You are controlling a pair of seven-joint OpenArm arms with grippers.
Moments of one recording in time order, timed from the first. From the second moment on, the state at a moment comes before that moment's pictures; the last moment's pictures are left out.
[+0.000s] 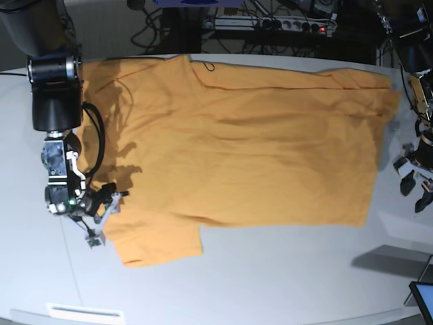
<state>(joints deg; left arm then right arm) -3.9 -37.7 -25.3 59.1 66.0 -9.6 -34.3 25.6 11.1 -3.4 61.7 6.7 15.3 -54.6</state>
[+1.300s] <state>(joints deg) 17.0 -48.7 -21.2 95.9 -46.7 -39.8 5.0 24.7 10.4 -3.4 62.0 6.7 14.8 -55.5</state>
